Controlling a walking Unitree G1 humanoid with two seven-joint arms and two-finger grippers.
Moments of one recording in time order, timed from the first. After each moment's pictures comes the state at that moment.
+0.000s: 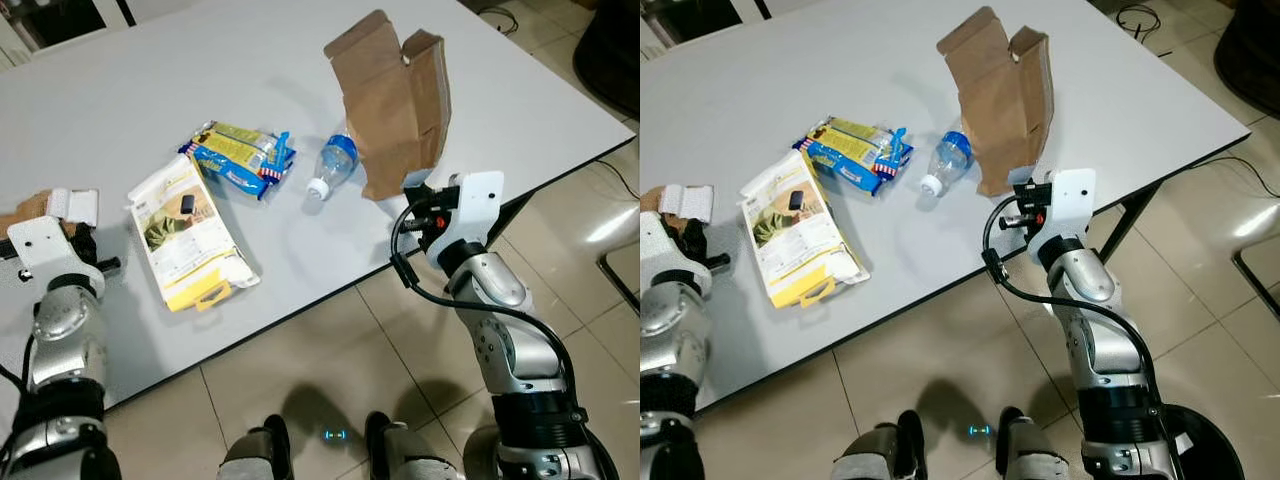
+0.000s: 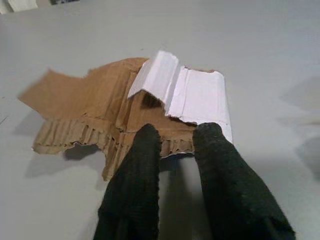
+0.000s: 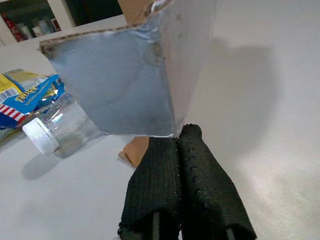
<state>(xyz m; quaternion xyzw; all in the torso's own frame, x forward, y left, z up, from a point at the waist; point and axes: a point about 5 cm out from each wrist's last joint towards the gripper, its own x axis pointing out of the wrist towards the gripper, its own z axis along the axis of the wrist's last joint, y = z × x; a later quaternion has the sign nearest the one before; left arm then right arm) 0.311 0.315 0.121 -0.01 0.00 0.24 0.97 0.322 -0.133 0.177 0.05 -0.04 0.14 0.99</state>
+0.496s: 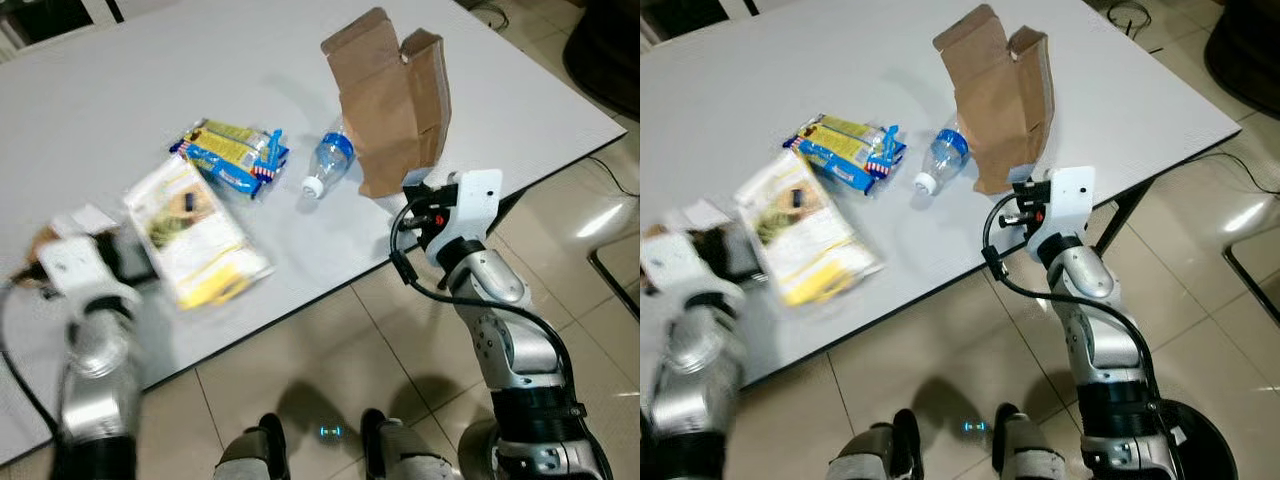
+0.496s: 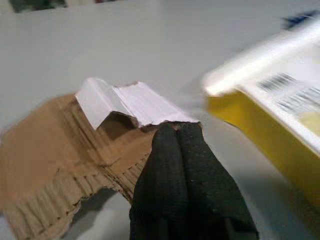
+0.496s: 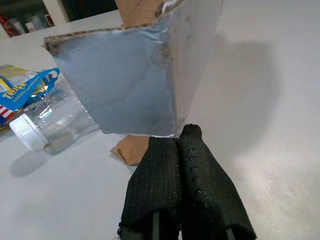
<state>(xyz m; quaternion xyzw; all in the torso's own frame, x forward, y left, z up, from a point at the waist) 0.280 0.250 0.120 -0.02 -0.04 0.19 0.98 0.327 -0.132 0.178 0.05 -0.03 0.14 0.99</state>
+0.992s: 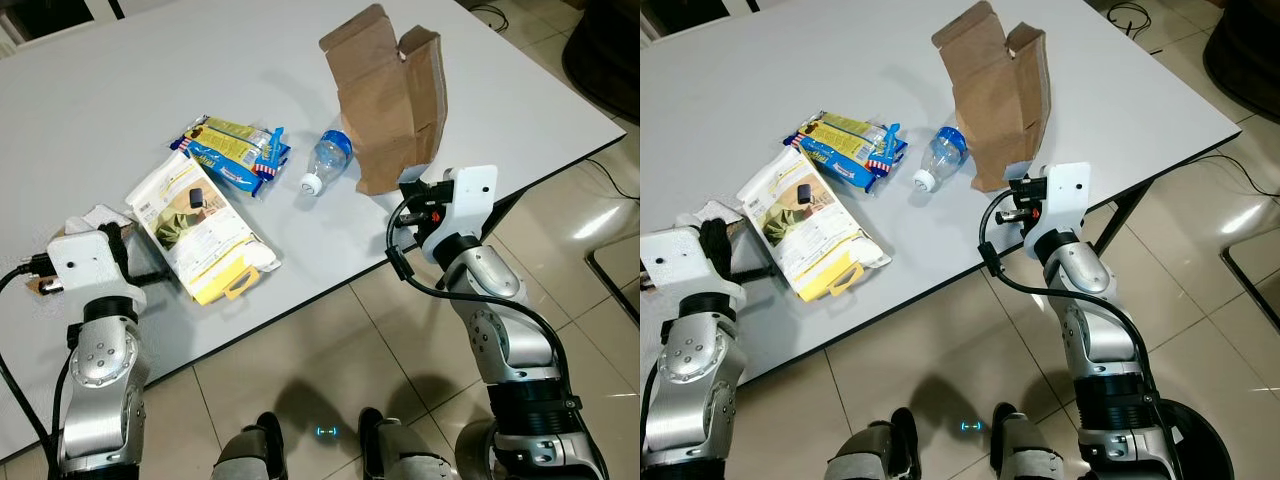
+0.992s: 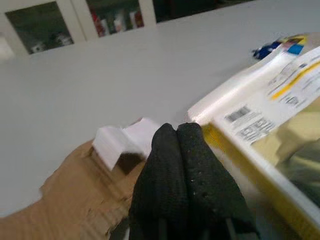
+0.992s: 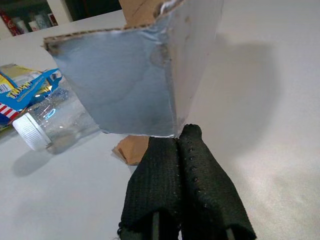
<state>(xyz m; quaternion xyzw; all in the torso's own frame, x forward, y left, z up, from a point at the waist) 0.266 0.238 0.144 0.04 -0.06 0.19 0.98 0.331 -0.130 0.178 0.05 -0.04 0.14 0.99</state>
